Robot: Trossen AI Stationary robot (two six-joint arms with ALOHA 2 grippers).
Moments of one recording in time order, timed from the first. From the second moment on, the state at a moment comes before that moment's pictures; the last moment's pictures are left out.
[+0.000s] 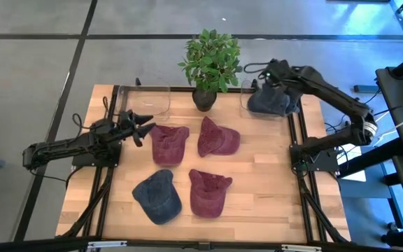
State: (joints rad) left arm 0.30 0.15 0.01 0.21 -0.14 -0.38; right arm -0.65 1.33 1.39 -1.25 0.75 0.41
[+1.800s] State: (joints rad) left arm 0.36 1.67 0.93 -0.56 -0.18 0.32; right arm -0.23 1.17 1.35 -1.11 0.60 0.52
